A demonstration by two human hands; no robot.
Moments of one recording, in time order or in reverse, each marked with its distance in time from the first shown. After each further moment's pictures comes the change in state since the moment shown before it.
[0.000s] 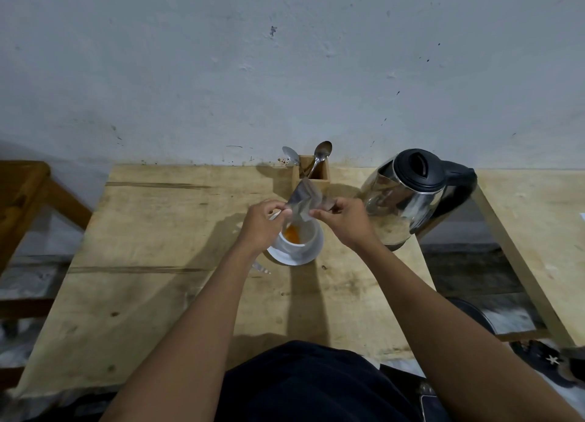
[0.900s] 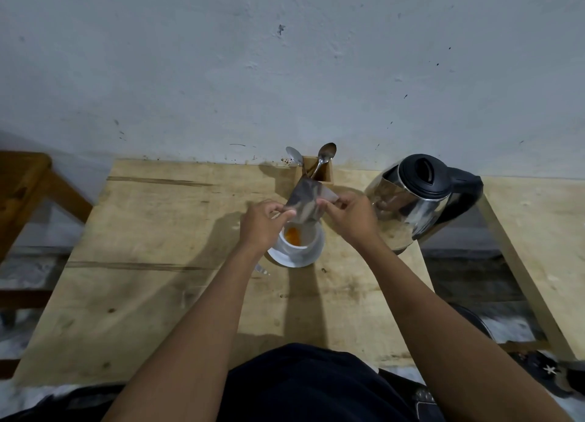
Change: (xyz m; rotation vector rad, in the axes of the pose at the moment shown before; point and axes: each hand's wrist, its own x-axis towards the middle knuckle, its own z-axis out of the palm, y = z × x) left_hand 0.006 -0.008 0.005 0.061 0.097 -0.064; right_hand 0.013 -0.001 -0.002 -0.224 0.095 -0.027
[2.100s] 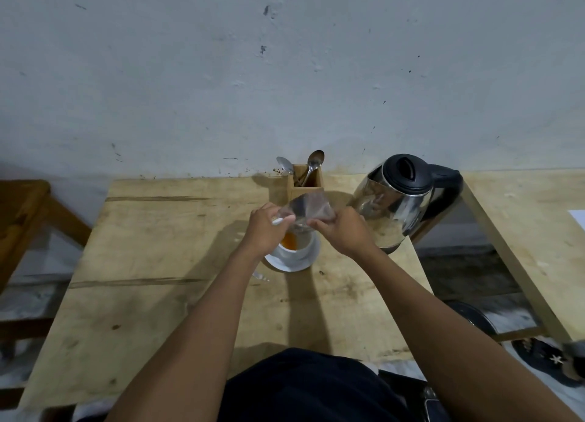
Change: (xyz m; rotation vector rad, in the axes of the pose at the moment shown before) left_hand -0.005 0.021 -0.003 0.054 -0.129 0.055; right_hand -0.027 -0.012 -0.015 -0.206 -0.094 0.051
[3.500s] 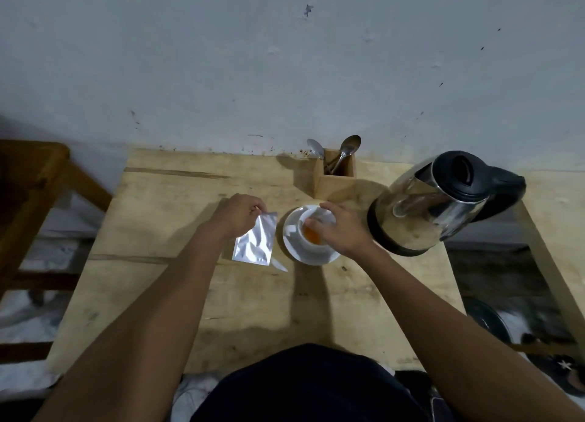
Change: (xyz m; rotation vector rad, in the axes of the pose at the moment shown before) left_hand 0.035 -0.080 -0.076 0.422 -0.152 -0.021; right_hand 0.030 -0.004 0.066 0.108 -0.262 0.080
